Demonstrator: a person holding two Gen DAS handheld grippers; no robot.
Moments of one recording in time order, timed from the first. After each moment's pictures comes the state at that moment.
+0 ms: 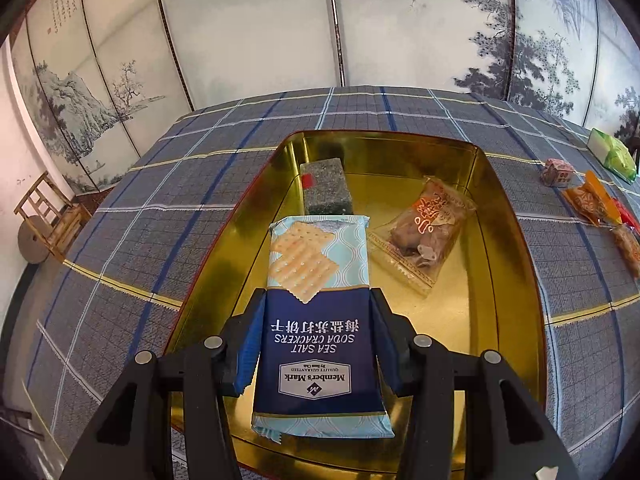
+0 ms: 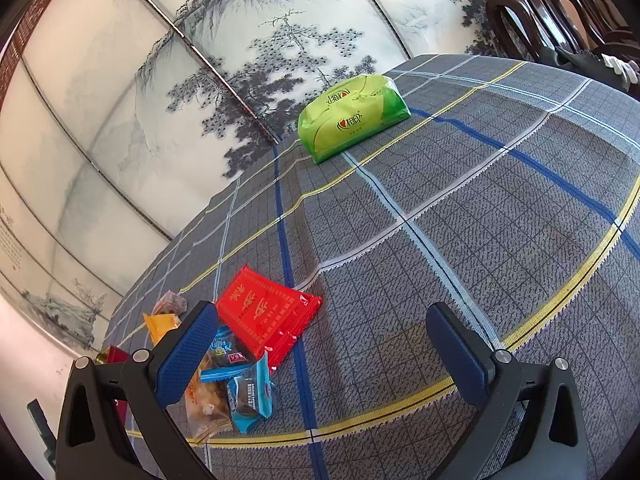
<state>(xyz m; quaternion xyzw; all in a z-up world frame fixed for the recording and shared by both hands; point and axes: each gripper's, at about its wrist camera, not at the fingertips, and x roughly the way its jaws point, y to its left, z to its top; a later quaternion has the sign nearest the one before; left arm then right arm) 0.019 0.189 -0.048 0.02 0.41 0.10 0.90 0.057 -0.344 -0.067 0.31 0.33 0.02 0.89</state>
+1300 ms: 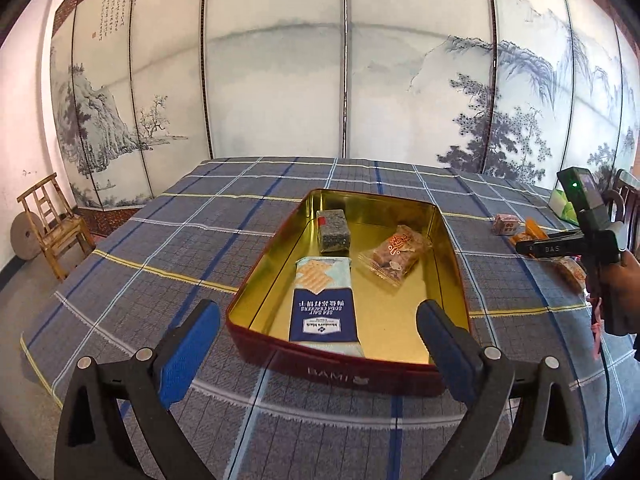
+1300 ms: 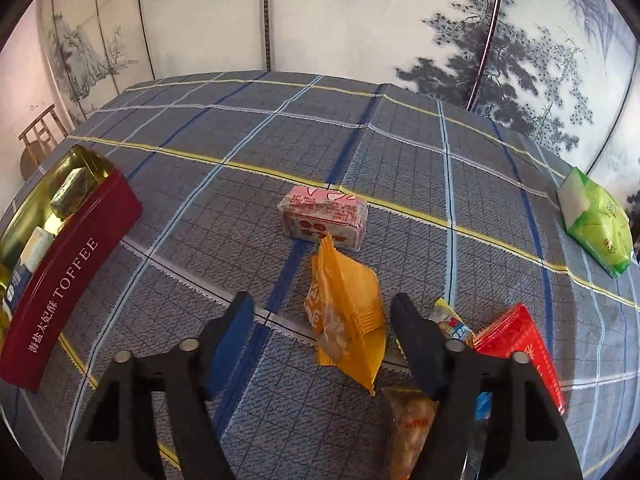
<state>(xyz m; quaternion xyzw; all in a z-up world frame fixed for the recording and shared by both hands) -0.093 0.195 -0.004 -0.03 0.29 0.09 0.95 0.156 -0.088 -0.052 -0.10 0.44 0.15 0.88</state>
